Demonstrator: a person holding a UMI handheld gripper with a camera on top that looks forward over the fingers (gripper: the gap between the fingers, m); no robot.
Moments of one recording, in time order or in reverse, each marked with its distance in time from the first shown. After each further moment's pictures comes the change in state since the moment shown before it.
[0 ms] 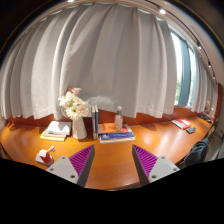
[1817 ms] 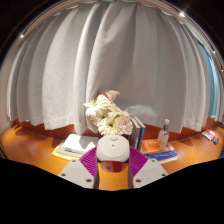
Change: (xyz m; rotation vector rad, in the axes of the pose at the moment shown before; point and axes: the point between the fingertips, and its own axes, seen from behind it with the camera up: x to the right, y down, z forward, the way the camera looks) arm -0.218 -0.043 0.191 0.129 -0.205 -0.037
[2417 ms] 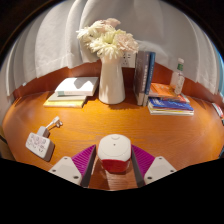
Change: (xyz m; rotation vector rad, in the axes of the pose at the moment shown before) arm 0.009 0.243 0.026 -0.464 -0.084 0.007
